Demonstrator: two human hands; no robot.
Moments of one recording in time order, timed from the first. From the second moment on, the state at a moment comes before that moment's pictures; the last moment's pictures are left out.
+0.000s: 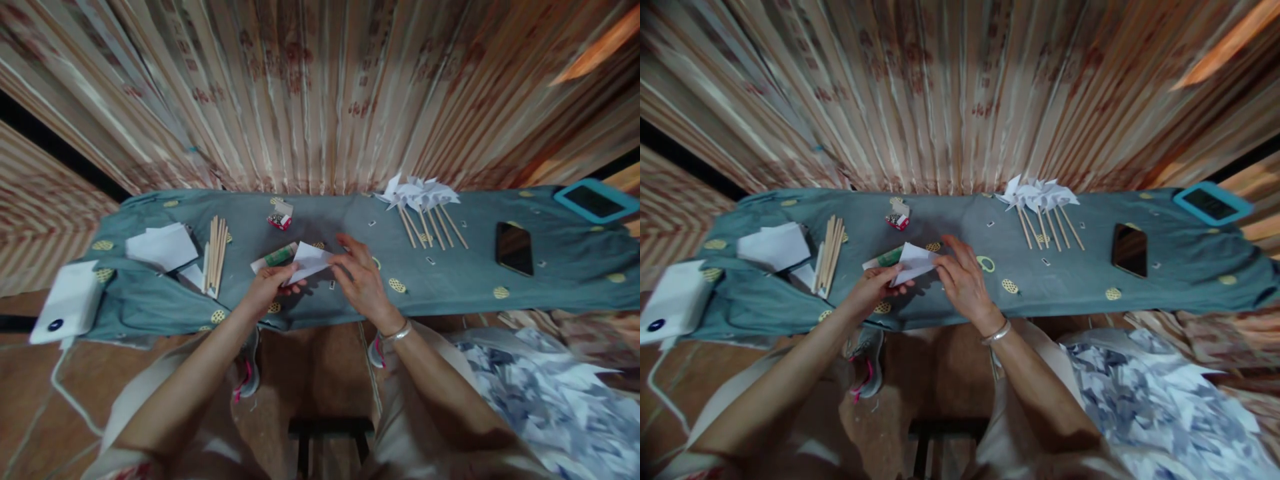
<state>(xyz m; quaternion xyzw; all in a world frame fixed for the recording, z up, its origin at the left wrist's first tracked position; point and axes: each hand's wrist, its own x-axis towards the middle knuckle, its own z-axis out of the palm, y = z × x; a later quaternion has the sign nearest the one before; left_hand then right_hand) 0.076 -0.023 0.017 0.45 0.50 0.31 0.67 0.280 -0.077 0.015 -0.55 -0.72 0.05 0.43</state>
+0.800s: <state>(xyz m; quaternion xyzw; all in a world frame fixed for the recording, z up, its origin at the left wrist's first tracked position) 0.107 -0.019 0.030 0.48 0.49 0.45 0.57 0.269 -0.068 0.011 -0.52 -0.31 0.59 0.54</state>
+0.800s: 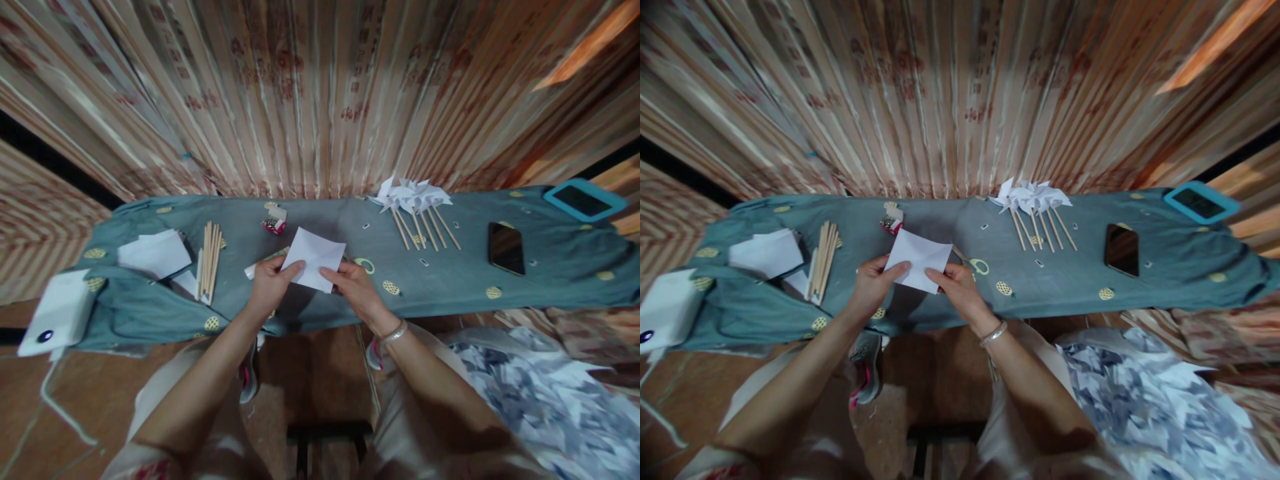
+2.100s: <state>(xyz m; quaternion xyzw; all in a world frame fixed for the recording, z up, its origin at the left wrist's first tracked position) 0.087 0.011 0.037 0.39 0.46 0.59 0.54 0.315 -0.059 0.010 -0.58 -0.36 0.55 0.49</state>
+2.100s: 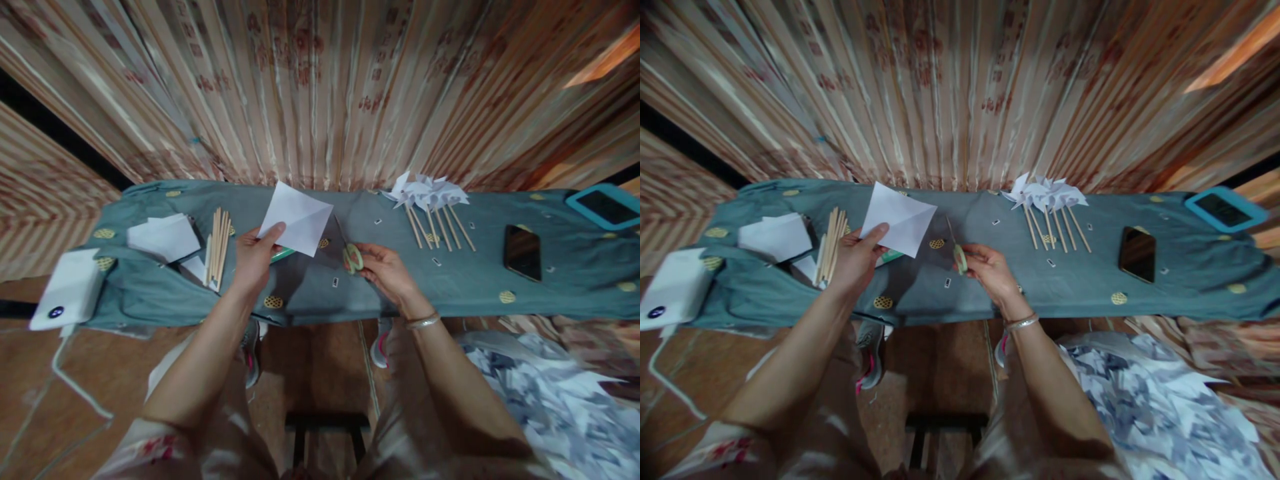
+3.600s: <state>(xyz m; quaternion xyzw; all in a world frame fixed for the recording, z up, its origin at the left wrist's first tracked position) 0.077 0.020 0.019 0.41 0.51 0.55 0.52 0.243 -0.087 0.001 -0.45 -0.38 0.68 0.44</state>
